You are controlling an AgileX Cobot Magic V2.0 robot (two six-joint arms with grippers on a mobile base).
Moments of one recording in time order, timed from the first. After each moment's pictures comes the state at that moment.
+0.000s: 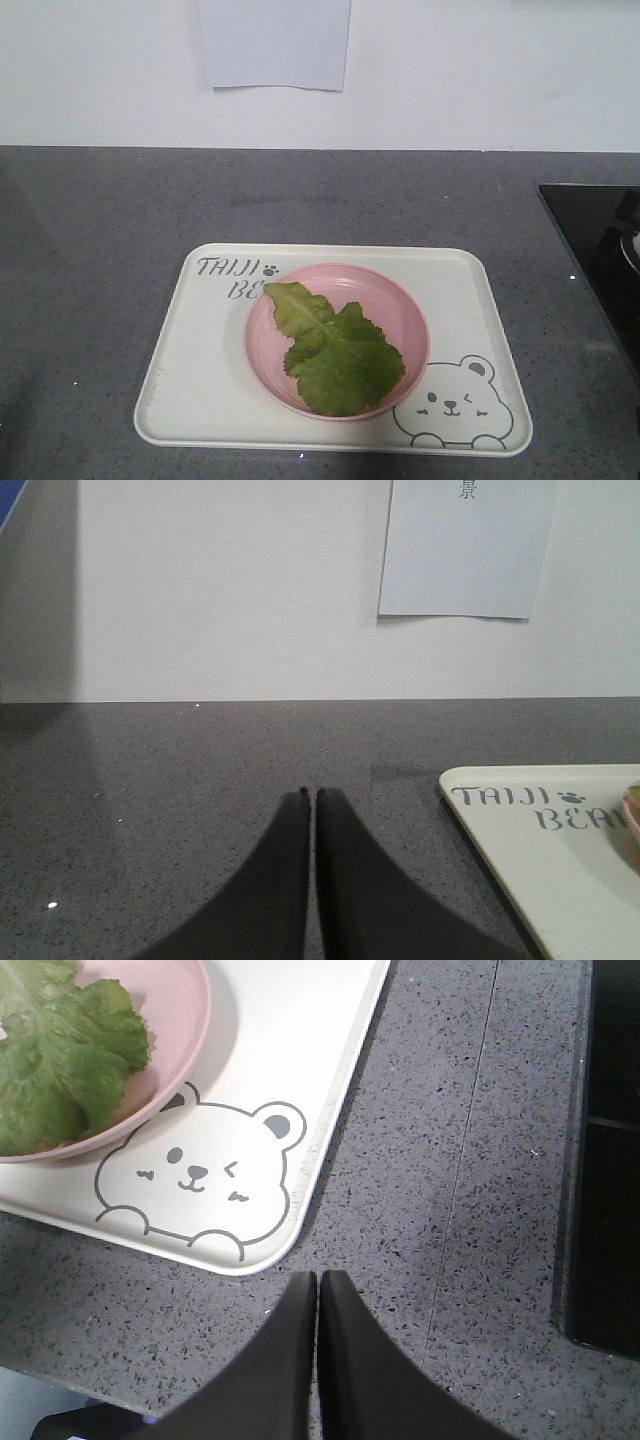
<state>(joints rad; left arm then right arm) -0.04 -0.01 0.02 0.01 0.05 -0.08 -0.05 0.56 -0.61 0.31 0.99 -0.32</state>
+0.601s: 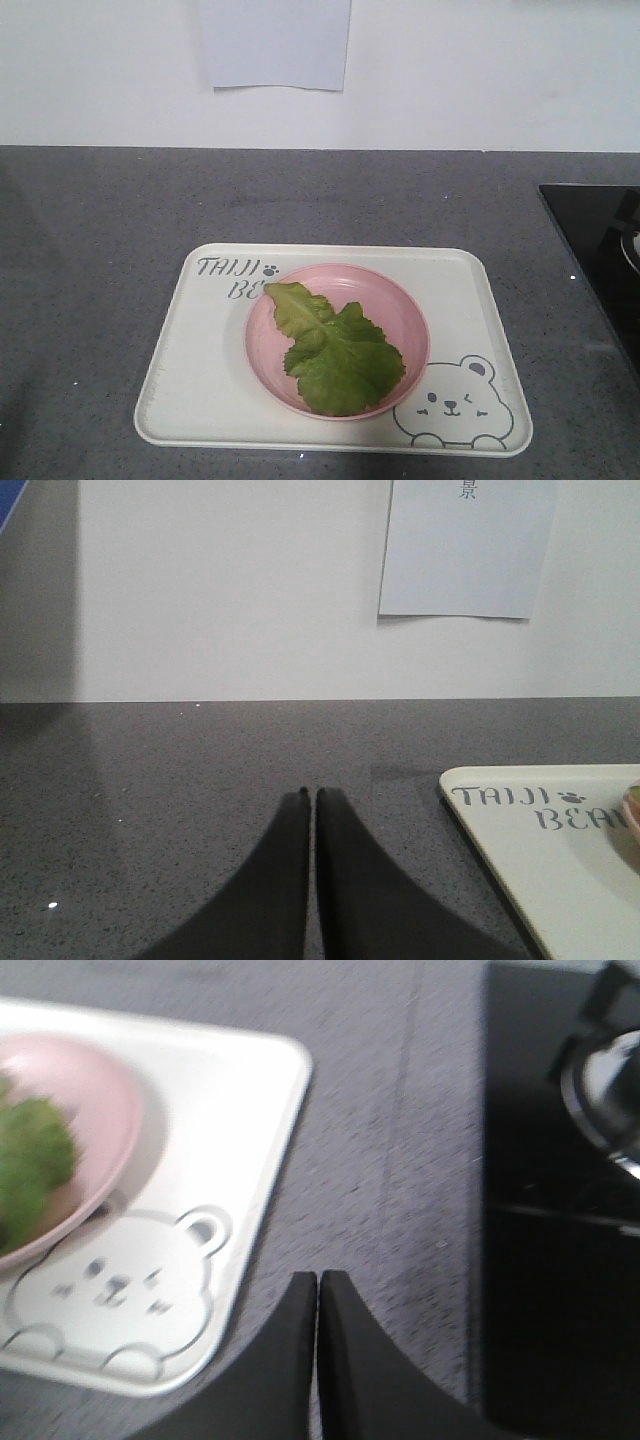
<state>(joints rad) -0.04 -0.01 0.02 0.01 0.05 -0.08 -0.05 0.47 -0.52 0.20 0.71 -0.22</state>
